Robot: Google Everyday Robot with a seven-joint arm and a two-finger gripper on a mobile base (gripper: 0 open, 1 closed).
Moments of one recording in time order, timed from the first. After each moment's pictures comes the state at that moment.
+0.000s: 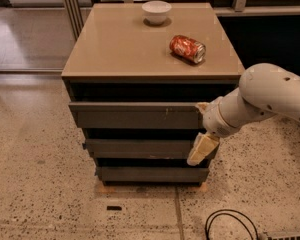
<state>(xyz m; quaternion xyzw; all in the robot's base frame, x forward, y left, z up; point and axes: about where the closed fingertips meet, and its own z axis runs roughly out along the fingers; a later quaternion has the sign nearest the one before) 0.526 -0.137 0.726 -0.60 0.75 0.09 0.25</state>
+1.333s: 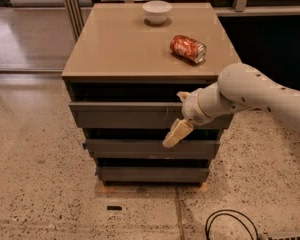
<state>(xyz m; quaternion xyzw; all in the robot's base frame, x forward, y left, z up) 0.593 -0.084 0.716 -0.57 0.74 0.13 0.32</state>
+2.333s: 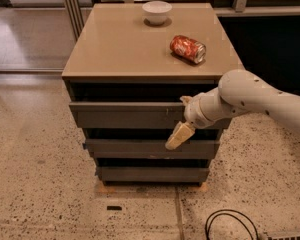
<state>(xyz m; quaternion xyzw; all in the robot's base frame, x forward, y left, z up) 0.599 -0.089 0.694 -0.56 0.75 0.13 0.32</state>
